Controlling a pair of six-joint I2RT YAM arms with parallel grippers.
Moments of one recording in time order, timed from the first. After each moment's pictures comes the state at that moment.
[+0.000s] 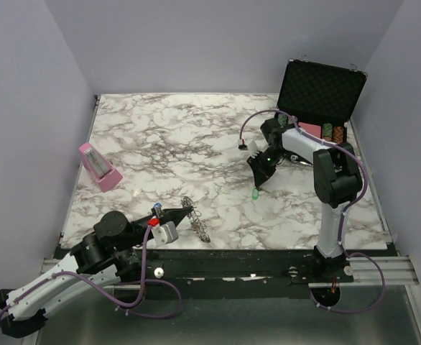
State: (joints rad) left arm -1.02 0.22 0.45 -0.23 0.15 0.49; right arm 0.33 2.04 1.45 -0.92 -0.54 -0.61
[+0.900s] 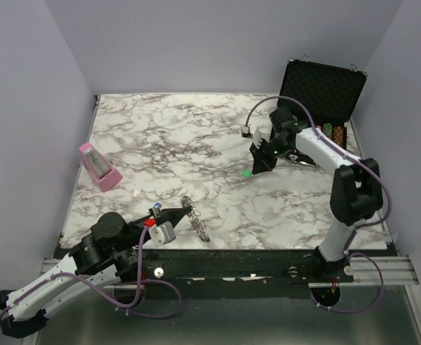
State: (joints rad) left arm -1.02 0.21 0.45 -0.23 0.15 0.49; right arm 0.33 1.88 1.42 -0.87 -0.63 -0.66
